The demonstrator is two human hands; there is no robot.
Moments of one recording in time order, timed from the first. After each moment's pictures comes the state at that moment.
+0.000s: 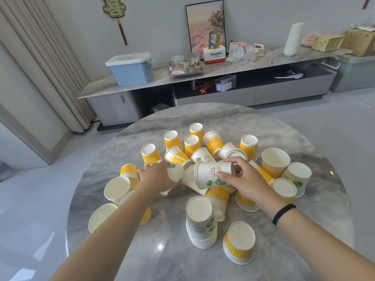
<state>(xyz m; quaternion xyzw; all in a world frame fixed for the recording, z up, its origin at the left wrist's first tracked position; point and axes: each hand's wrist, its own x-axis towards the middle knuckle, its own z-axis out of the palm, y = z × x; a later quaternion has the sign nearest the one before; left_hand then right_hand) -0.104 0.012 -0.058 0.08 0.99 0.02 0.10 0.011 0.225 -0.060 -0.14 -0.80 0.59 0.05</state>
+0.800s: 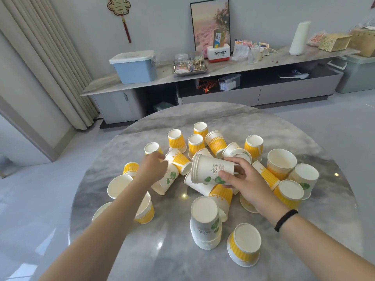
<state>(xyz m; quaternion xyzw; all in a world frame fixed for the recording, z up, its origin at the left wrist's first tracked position) -0.119 -0.003 -0.042 0.02 0.96 0.26 0.08 0.011 0.211 -0.064 -0.11 -0.69 0.72 0.07</state>
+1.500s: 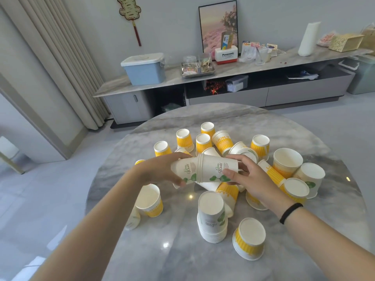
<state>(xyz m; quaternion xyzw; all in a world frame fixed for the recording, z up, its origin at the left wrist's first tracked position) -0.075 -0.015 0.018 0.21 0.88 0.30 0.31 0.012 0.213 -0.059 -0.06 -0.71 0.70 0.04</state>
